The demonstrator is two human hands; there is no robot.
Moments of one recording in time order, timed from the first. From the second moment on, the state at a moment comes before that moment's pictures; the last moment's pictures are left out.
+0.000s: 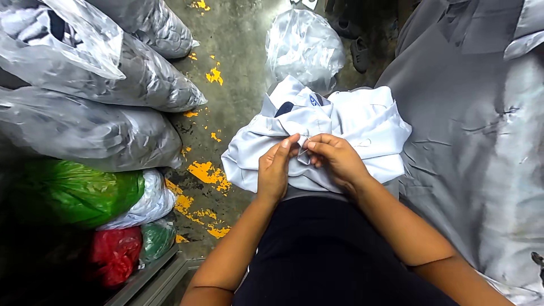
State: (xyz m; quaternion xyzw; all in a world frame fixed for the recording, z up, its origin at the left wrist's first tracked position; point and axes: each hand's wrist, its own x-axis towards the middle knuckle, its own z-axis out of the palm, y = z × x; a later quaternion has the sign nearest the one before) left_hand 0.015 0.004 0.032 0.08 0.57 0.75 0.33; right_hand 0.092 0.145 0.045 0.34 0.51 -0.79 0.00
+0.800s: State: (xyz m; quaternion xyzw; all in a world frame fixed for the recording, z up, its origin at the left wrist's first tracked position) left_hand 0.012 0.010 0.020 0.10 0.63 0.73 0.25; right_hand 0.171 0.222 0.133 0.11 0.85 -0.52 -0.08
